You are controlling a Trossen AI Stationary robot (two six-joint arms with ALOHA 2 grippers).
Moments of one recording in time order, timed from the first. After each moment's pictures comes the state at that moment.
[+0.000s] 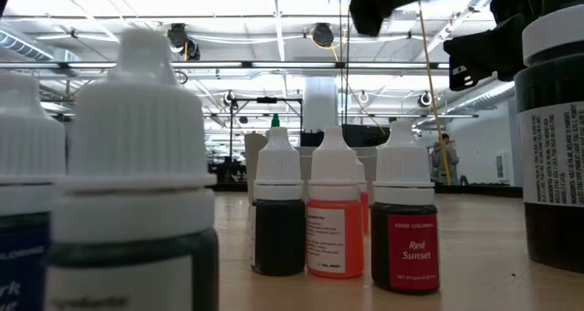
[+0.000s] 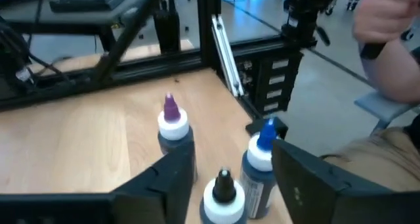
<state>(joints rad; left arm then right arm) -0.42 2.10 1.38 0.42 -0.02 0.00 0.00 0.62 0.02 0.65 -0.21 -0.01</state>
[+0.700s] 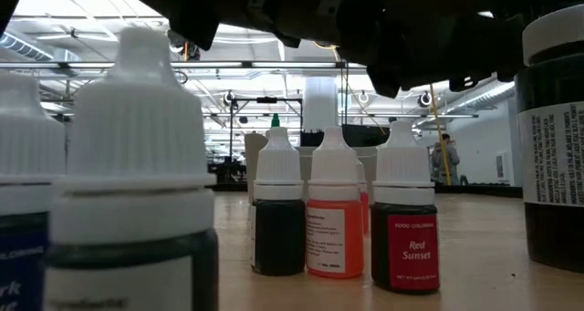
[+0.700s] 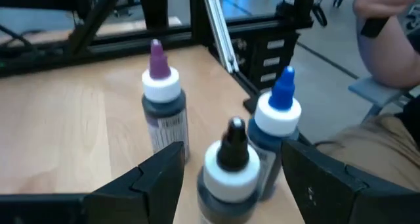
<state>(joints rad) -0.40 2.21 1.38 0.53 0.06 -0.01 0.00 0.63 0.02 0.65 -0.21 -0.01</state>
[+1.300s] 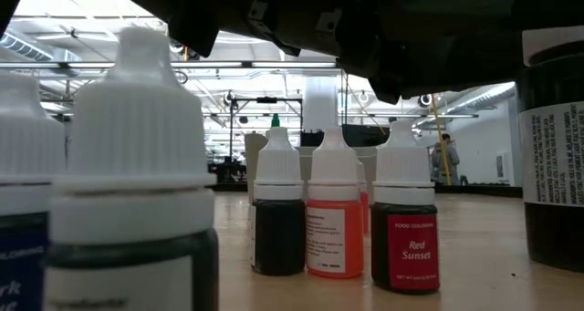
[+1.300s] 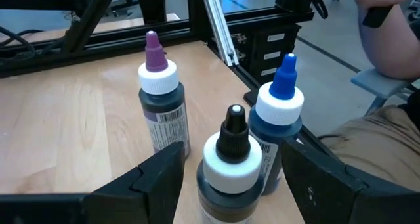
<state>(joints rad) -0.40 2.22 1.38 0.53 0.06 0.01 0.00 0.63 0.02 0.66 -0.21 -0.01</state>
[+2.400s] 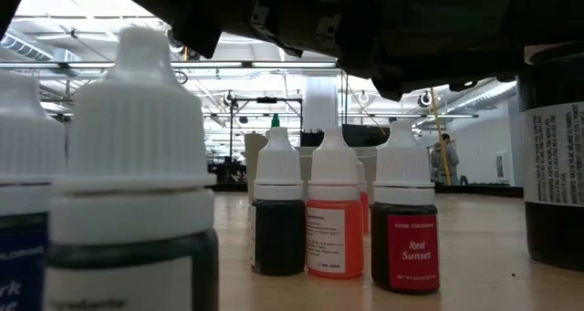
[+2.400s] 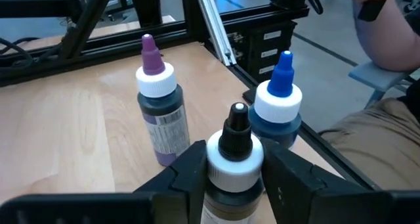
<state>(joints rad) -0.39 2.21 1.38 0.52 0.07 0.06 0.00 0.63 0.02 0.66 -0.21 -0.02</state>
